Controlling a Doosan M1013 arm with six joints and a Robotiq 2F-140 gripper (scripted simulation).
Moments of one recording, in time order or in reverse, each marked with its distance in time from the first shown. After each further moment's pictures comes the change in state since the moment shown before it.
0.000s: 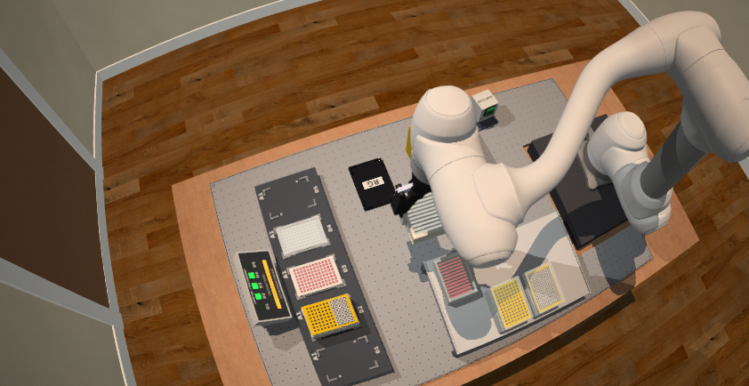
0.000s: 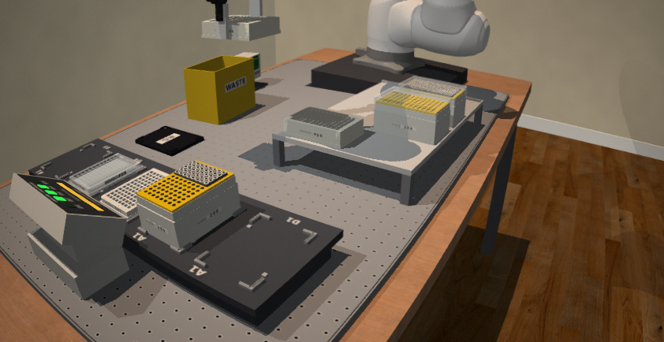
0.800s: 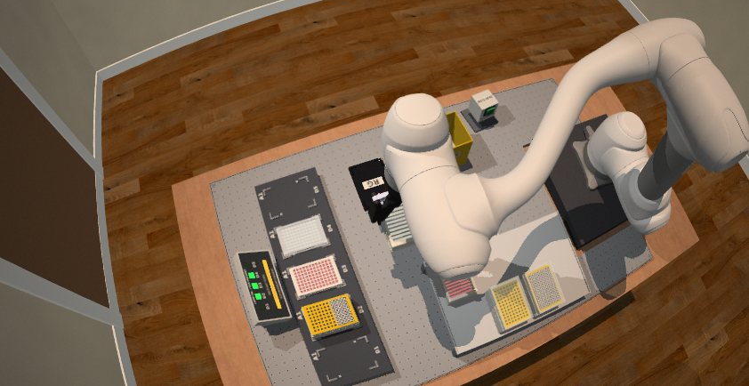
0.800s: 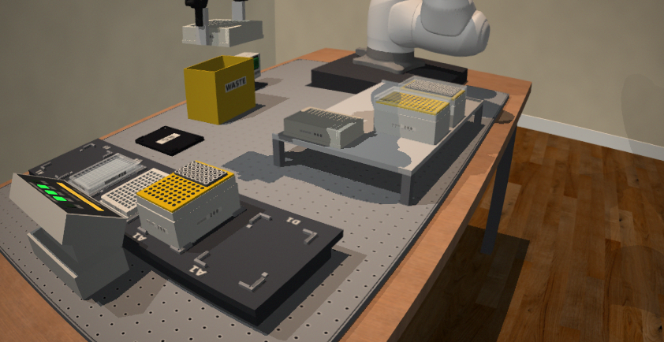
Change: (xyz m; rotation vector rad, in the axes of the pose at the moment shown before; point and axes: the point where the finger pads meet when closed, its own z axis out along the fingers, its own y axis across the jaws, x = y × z) arm -0.002 -0.051 0.000 0.000 0.000 0.000
